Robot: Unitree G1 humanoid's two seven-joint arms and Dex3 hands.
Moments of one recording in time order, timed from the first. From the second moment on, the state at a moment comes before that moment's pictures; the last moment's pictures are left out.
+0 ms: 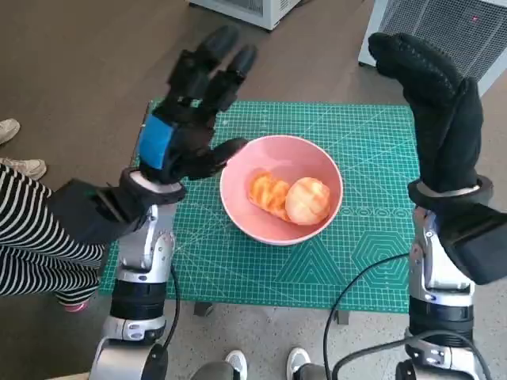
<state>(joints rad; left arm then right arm) -0.65 0.10 0.11 0.23 -0.32 -0.34 -0.43 -0.64 -0.23 -0.12 0.12 0.11 -0.37 0.22</state>
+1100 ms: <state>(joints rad) -0.65 0.08 0.11 0.25 -0.32 -0.32 -0.42 -0.63 -0.23 -0.12 0.12 0.12 -0.37 0.22</state>
